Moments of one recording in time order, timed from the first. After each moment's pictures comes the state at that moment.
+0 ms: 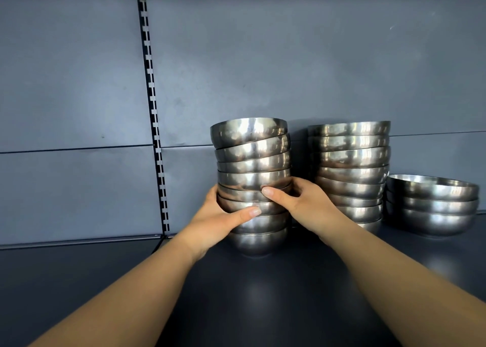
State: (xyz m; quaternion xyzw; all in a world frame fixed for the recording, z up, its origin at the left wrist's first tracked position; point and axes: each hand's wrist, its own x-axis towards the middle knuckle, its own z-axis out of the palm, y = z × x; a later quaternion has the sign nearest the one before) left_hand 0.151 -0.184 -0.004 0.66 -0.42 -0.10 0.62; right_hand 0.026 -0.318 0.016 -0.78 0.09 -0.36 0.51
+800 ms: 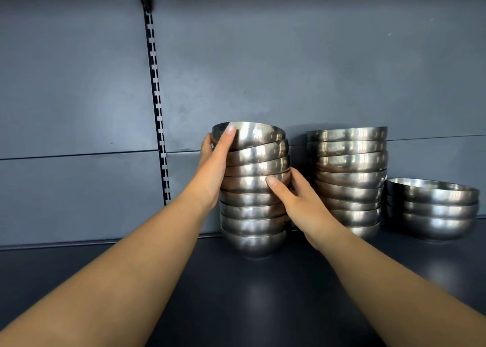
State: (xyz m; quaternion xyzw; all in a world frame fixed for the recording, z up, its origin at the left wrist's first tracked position) left_hand 0.133 -0.194 0.073 0.54 -0.40 -0.05 0.74; right_hand 0.030 -0.310 0.015 -0.72 0.03 -0.38 0.58
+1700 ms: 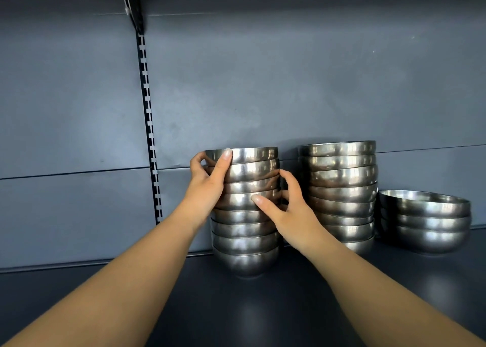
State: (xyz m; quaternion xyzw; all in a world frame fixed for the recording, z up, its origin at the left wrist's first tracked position) left_hand 0.132 -0.198 0.074 0.61 -0.37 0.01 0.70; right_hand 0.024 -0.307 0.025 -0.77 0.07 -0.39 0.50
